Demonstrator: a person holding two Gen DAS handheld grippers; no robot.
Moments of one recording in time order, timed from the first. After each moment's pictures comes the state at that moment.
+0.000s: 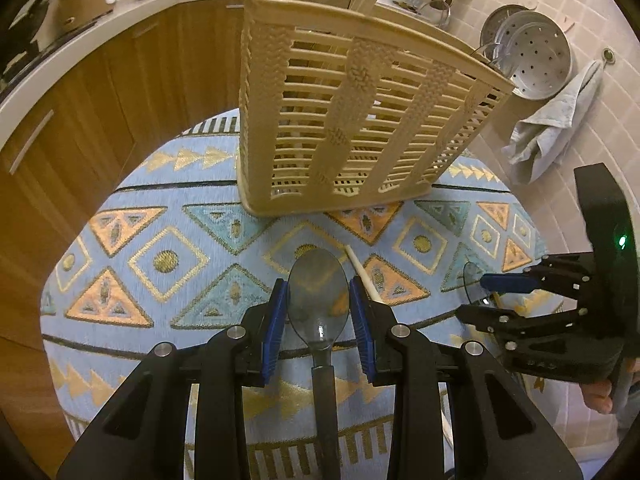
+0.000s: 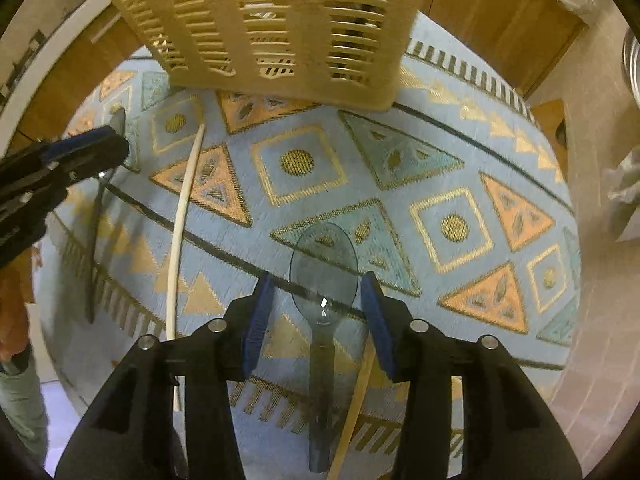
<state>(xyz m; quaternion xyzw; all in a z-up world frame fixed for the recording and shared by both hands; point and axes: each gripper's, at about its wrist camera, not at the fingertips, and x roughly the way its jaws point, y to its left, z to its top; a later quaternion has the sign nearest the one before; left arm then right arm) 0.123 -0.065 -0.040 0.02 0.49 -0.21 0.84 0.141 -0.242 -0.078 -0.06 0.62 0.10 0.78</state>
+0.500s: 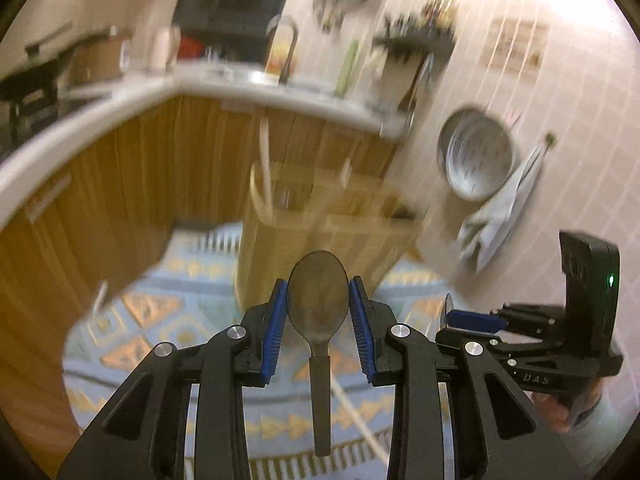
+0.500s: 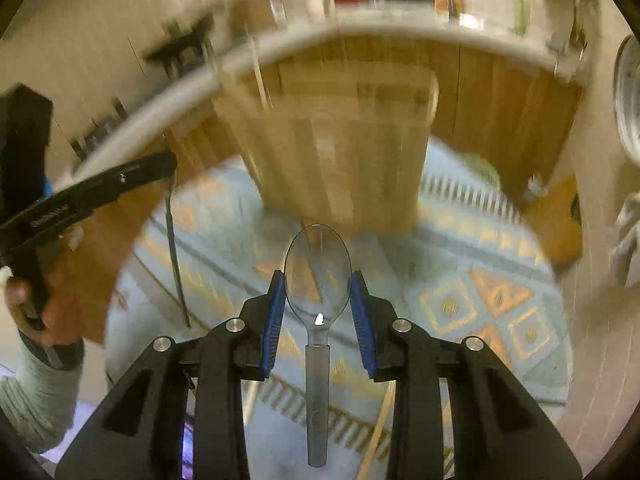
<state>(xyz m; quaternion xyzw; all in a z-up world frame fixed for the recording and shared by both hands) 0.075 -0.025 0.072 -0.06 0.31 -0.25 0.92 0.066 -0.267 0.042 0.03 0.39 0.19 0.90</state>
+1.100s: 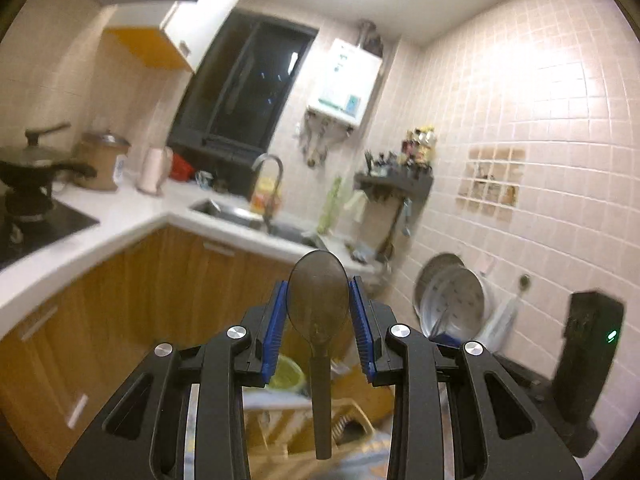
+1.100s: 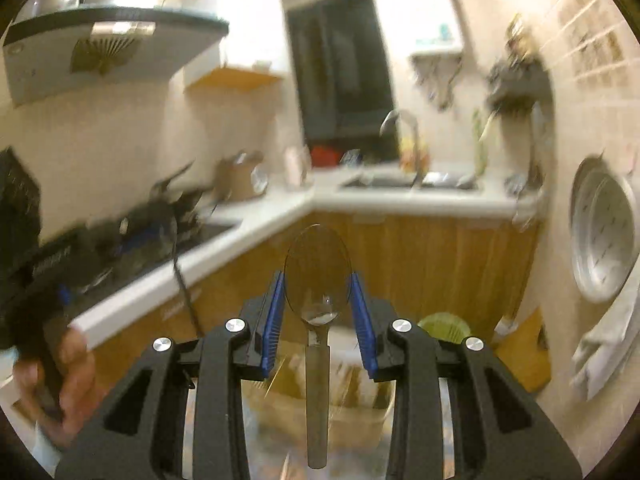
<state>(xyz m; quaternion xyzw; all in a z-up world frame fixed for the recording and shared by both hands) 0.114 -0.062 0.197 -0.13 0.10 -0.24 0.96 0.122 -0.290 0.180 0.05 0.13 0.08 0.99</state>
